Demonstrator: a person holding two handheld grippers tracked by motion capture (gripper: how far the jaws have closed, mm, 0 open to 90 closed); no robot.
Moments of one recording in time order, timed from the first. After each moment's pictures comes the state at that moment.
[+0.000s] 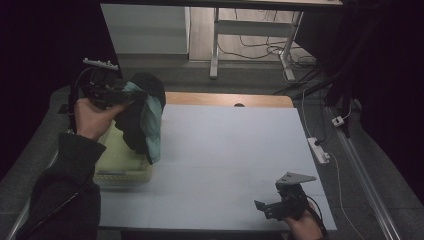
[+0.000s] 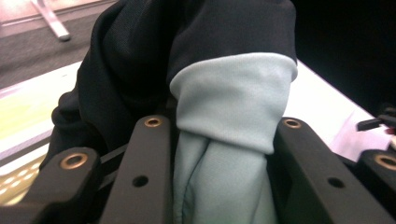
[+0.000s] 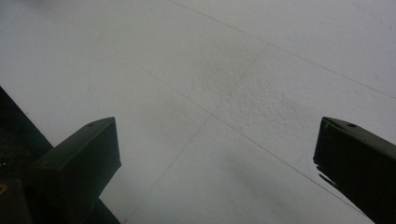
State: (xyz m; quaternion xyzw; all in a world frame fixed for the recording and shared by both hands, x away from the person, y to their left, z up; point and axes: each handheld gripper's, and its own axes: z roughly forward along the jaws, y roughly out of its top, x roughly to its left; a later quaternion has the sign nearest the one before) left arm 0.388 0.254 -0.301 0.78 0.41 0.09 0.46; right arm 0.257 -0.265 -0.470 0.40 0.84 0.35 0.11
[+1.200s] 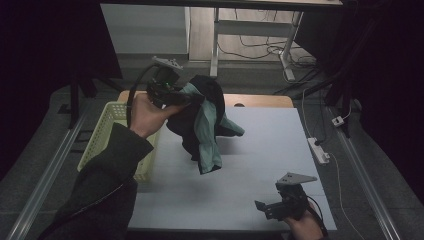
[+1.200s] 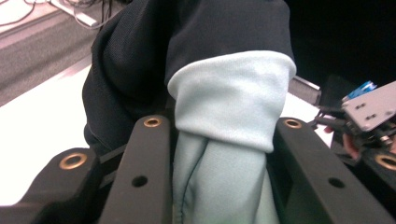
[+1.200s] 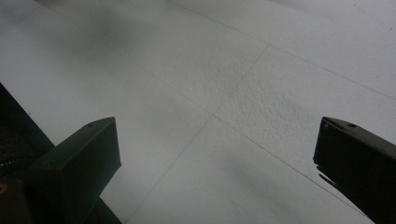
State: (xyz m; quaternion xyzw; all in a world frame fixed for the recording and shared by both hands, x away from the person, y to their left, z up) left arm 0.399 0.118 -0.284 0.83 0.30 0.06 0.47; right arm 0.256 -0.266 -0.469 0.40 0.84 0.35 0.10
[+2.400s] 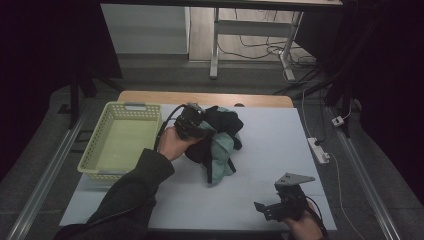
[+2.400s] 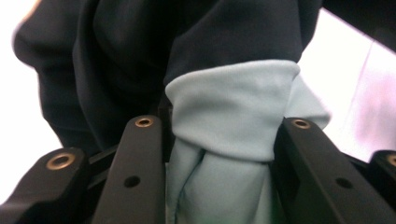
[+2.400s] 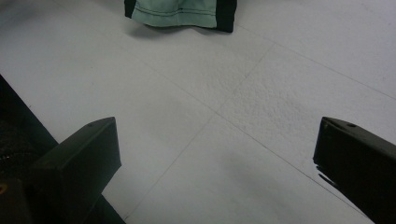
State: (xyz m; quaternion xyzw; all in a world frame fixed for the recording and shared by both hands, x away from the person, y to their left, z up) left arm 0.437 0.069 -0.437 0.86 0.33 0.02 0.39; right arm 0.255 -0.264 -0.470 0.39 0.85 0.34 0.10
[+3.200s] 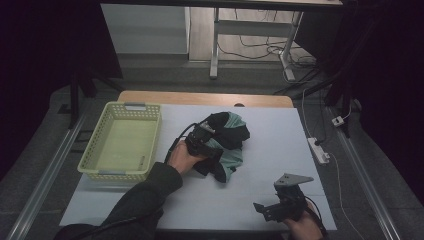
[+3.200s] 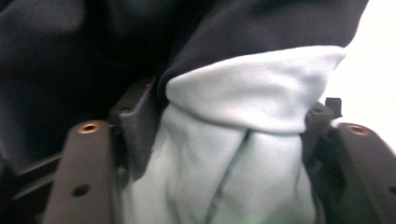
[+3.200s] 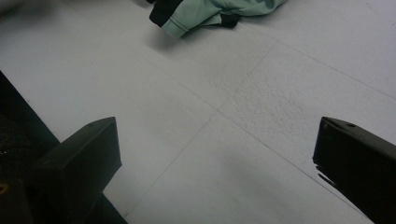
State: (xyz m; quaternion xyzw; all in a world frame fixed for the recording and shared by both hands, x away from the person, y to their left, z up) left arm 0.436 0.040 -0.506 0.88 0.31 0.04 0.36; right arm 0.255 -0.262 -0.470 0.38 0.85 0.34 0.11
